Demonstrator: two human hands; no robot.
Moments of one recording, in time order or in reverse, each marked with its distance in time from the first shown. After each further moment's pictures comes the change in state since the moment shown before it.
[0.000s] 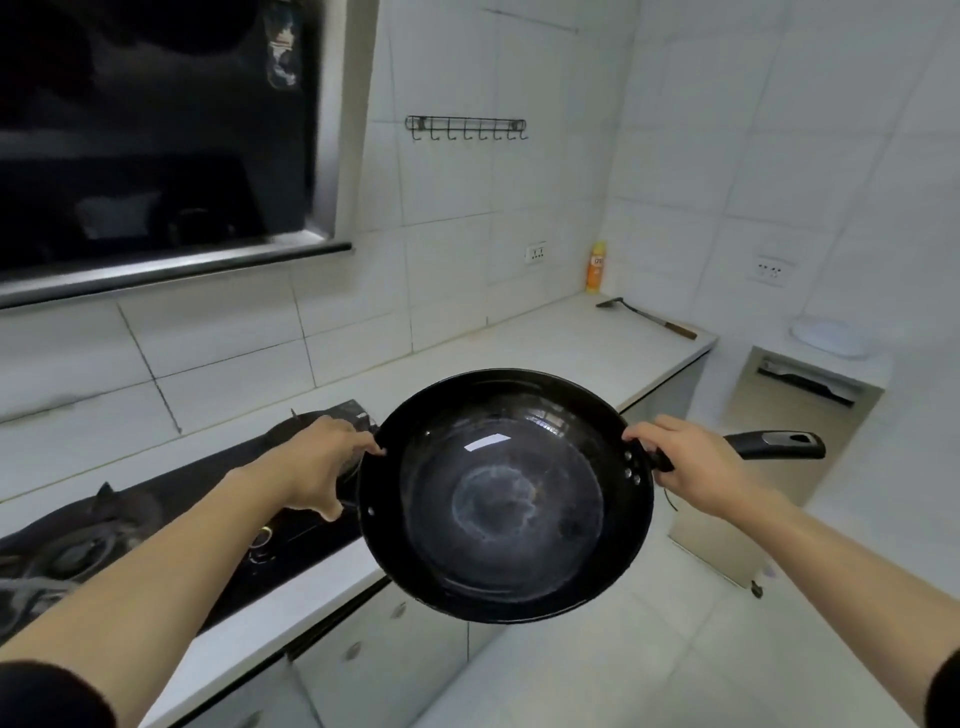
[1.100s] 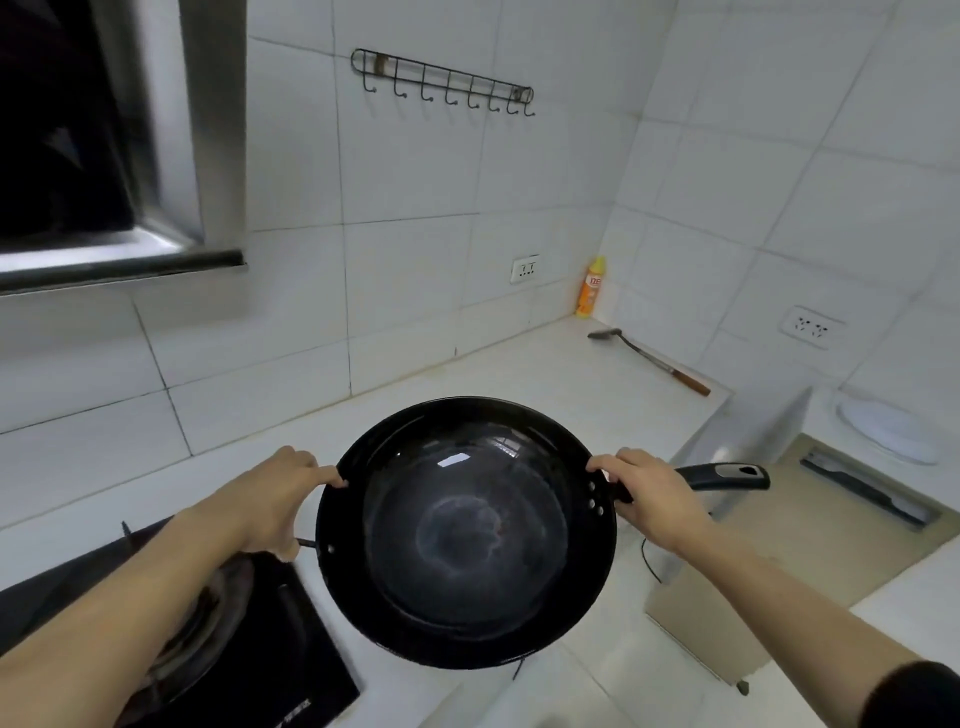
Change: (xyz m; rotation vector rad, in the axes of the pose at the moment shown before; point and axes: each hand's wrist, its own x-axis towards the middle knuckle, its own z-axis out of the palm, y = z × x) left_hand 0.328 -0.150 0.045 -0.024 -0.136 -0.082; right_hand 0.333 0.130 0.113 -0.021 -0.044 -0.007
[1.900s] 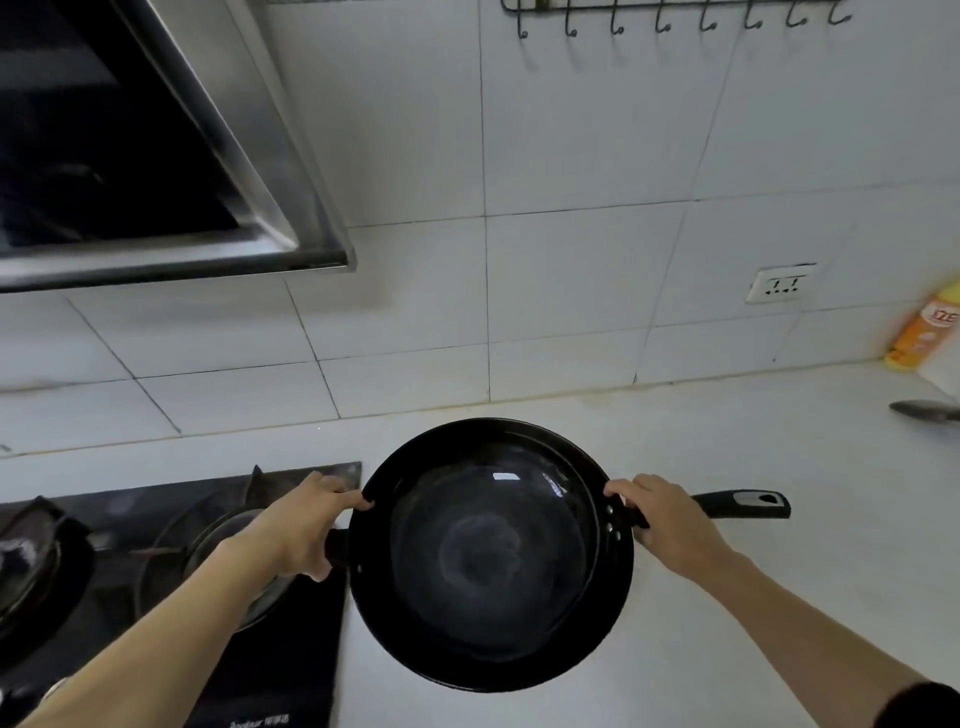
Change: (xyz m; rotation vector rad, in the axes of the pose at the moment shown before) left_hand 0.056 0.012 0.031 -0.083 -0.046 -0.540; right_hand 0.278 0.061 0.132 0.315 -0.162 -0.513
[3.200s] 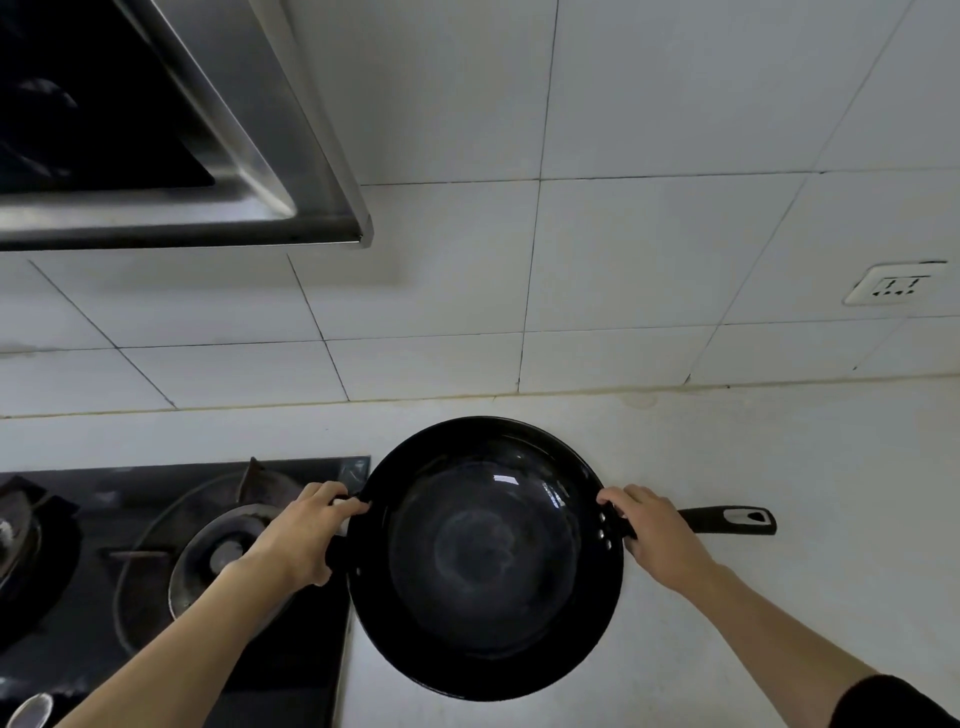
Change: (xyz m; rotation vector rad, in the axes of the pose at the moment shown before) left_hand 0.052 -0.047 0.050 -0.079 -0.046 -0.167; right_hand 0.093 0.003 0.068 0.062 -0.157 -0.031
